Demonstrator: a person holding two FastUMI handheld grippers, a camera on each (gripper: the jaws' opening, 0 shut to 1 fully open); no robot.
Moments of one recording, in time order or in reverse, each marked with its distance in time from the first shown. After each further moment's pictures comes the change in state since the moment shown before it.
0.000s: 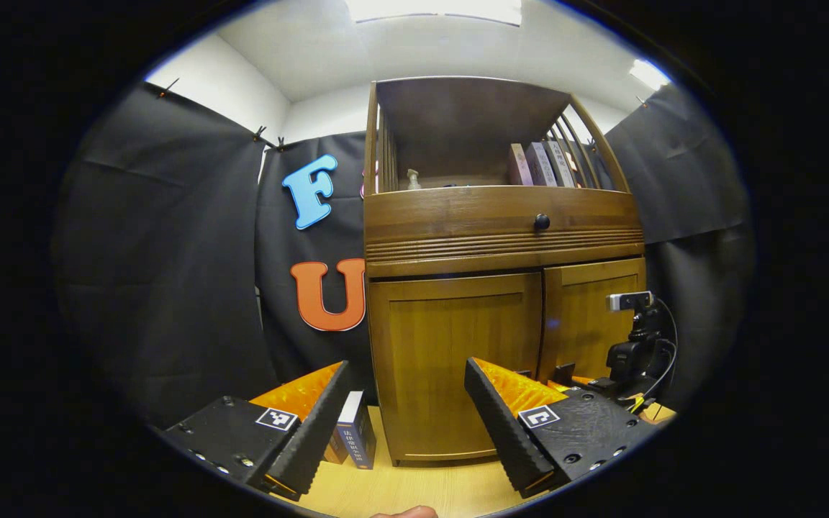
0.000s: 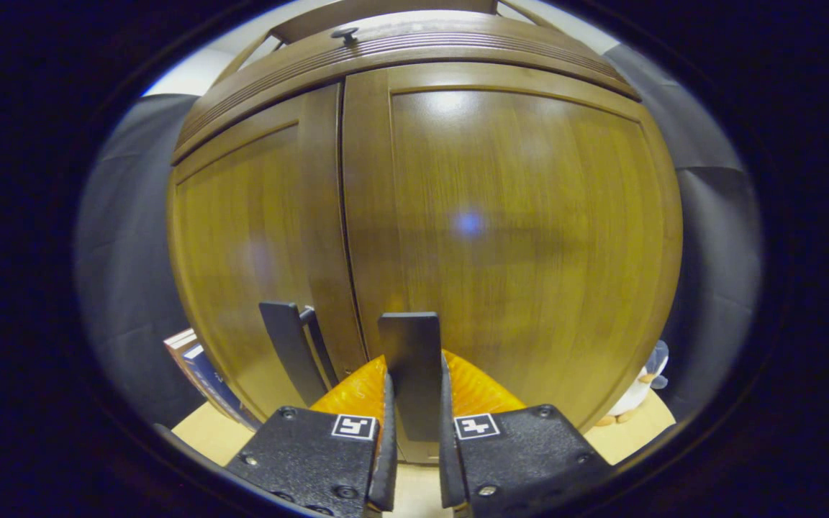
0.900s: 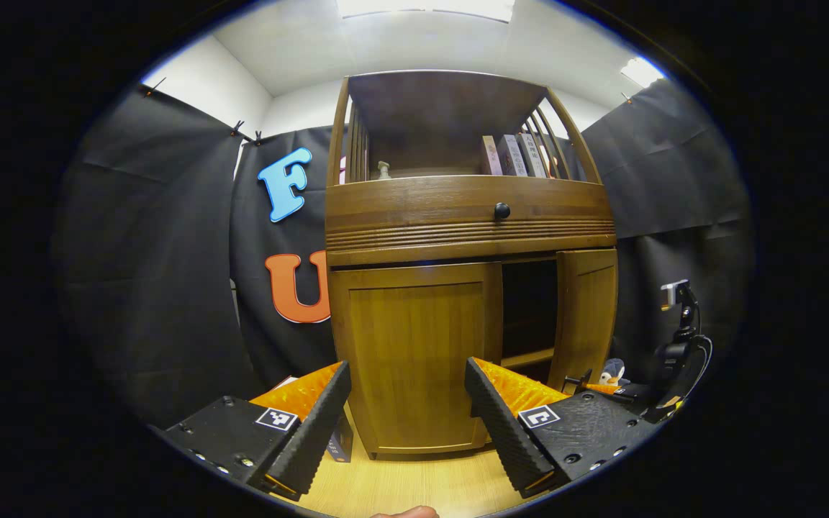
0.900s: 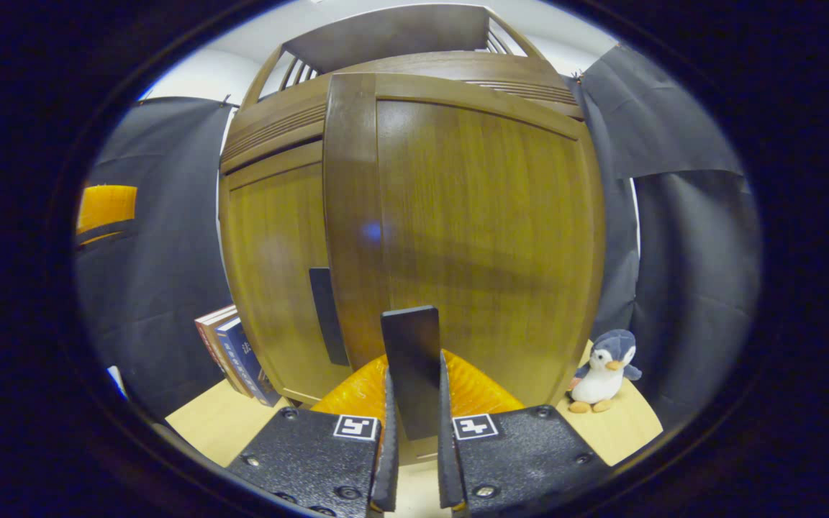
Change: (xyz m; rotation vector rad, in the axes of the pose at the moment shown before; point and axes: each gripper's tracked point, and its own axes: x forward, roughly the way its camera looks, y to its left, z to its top) left arm -0.008 -0.051 -0.009 0.009 0.032 -0.086; right arm -0.114 -0.032 -0.021 -0.020 -0.008 0.039
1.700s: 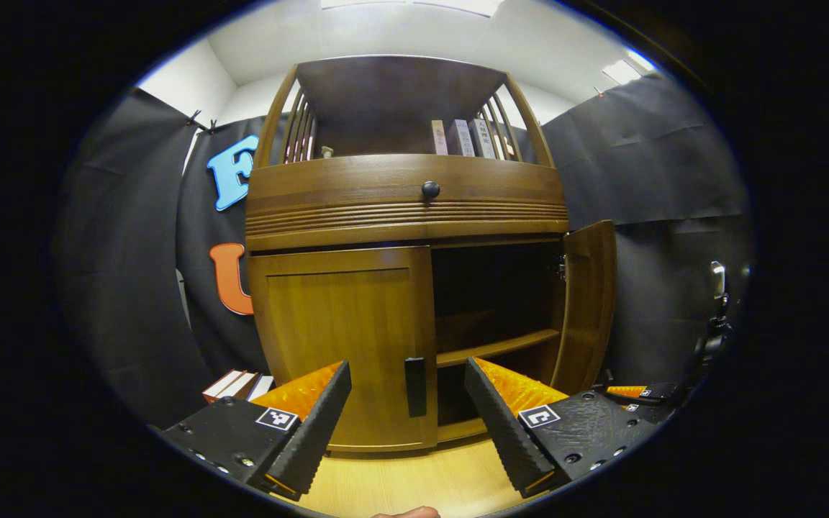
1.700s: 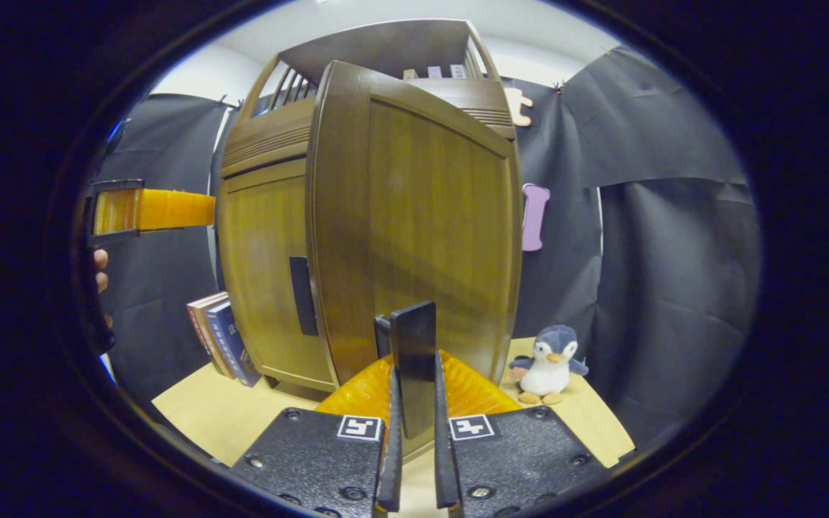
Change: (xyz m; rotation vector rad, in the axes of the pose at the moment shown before) left arm 0.024 -0.086 -0.015 -0.005 0.036 -0.178; right arm -0.083 -0.063 -0.011 -0.033 -0.020 -0.113
